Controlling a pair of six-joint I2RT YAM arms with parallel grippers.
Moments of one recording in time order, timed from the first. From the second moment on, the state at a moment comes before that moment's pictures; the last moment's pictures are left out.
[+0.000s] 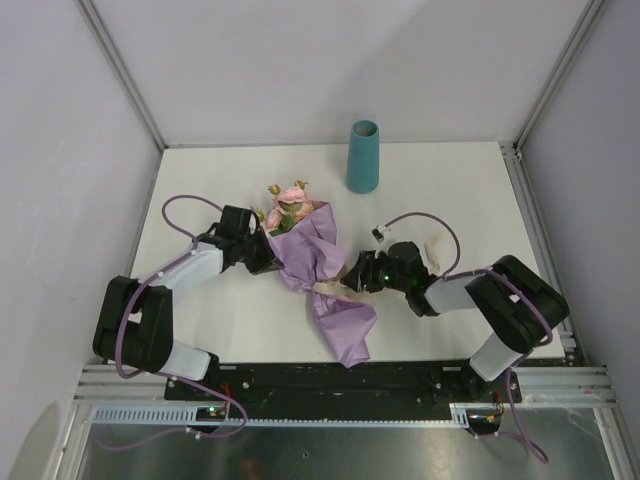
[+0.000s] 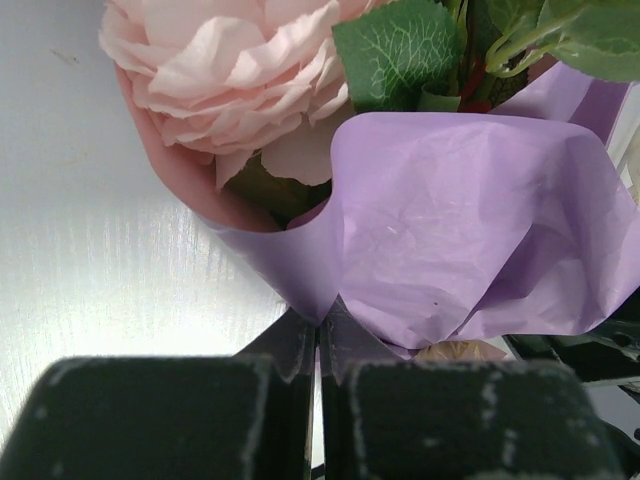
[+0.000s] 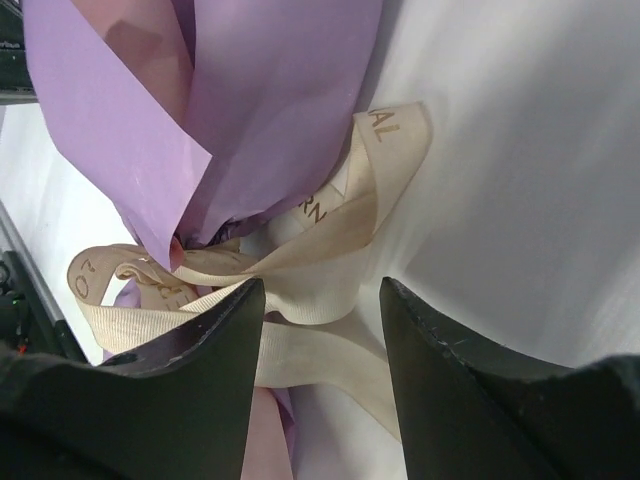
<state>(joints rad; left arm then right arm) -0.27 1.44 0.79 -0.34 0.29 -0.72 0.65 1.61 0.48 0.66 -0.26 0.58</state>
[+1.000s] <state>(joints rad) -0.27 1.44 0.79 -0.34 0.27 -0.73 0.55 1.35 0.46 0.45 0.02 0.65</state>
